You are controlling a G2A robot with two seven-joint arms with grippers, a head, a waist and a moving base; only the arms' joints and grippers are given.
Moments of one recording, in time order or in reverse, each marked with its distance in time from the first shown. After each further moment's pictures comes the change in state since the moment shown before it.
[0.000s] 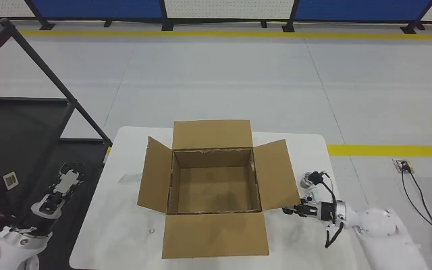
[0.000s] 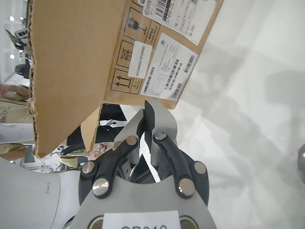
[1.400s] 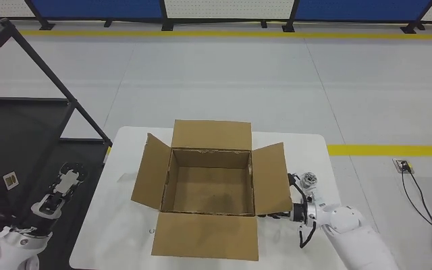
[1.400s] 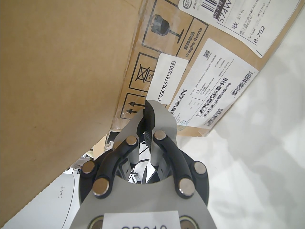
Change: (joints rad) left arm 0.000 0.000 0.000 0.000 0.000 0.000 0.000; right arm 0.119 -0.044 -0.305 0.138 0.136 -0.100 -0.126
